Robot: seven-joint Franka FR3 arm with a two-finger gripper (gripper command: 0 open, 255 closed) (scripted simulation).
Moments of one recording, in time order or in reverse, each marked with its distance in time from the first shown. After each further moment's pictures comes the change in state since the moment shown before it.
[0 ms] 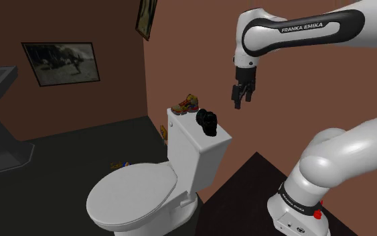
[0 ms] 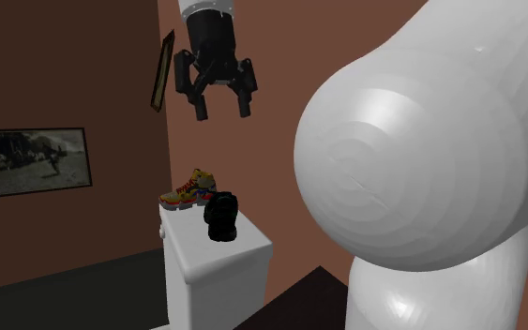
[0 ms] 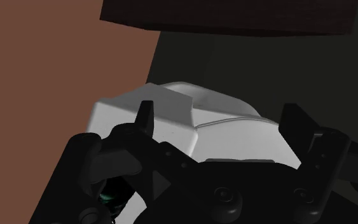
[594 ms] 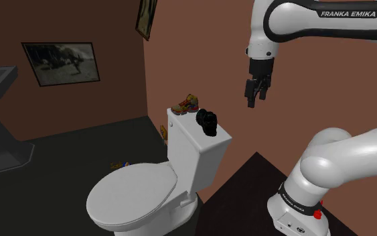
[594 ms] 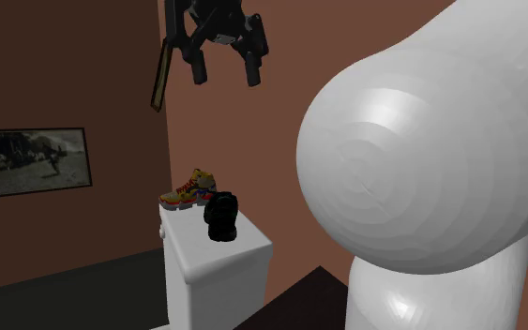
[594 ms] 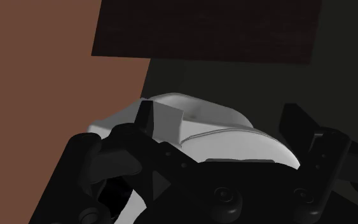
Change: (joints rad) arm 0.024 -0.204 0.060 -0.004 0.057 -0.217 0.070
